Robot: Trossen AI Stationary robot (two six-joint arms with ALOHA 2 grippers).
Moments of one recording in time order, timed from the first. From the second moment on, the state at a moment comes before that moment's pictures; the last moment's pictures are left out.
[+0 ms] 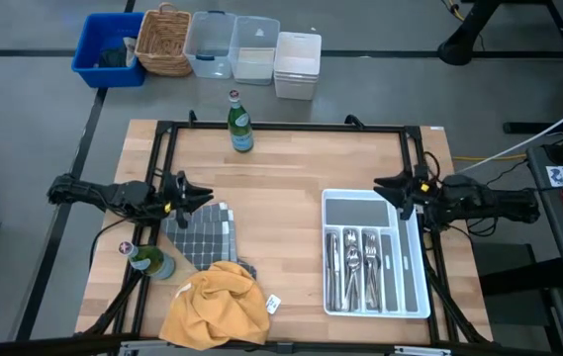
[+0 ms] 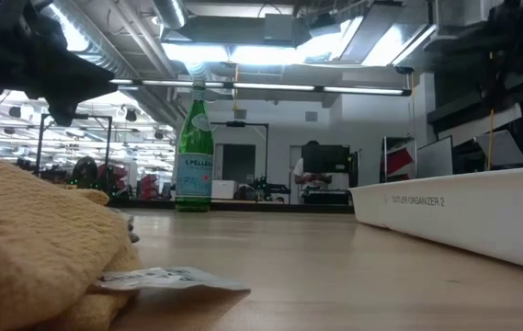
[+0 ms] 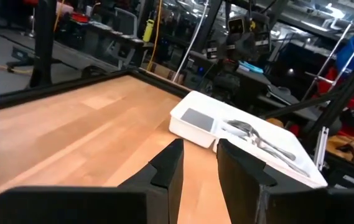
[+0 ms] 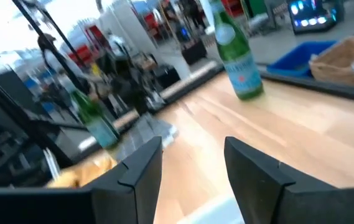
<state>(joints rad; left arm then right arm) -0.20 0.02 0.06 -0.08 -0.46 -0.36 0.08 0.08 0.31 -0.27 0.31 0.52</state>
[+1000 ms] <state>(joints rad) -0.20 0.02 0.05 -0.08 -0.07 0.04 0.08 0.09 0.30 -0.31 0.15 0.32</state>
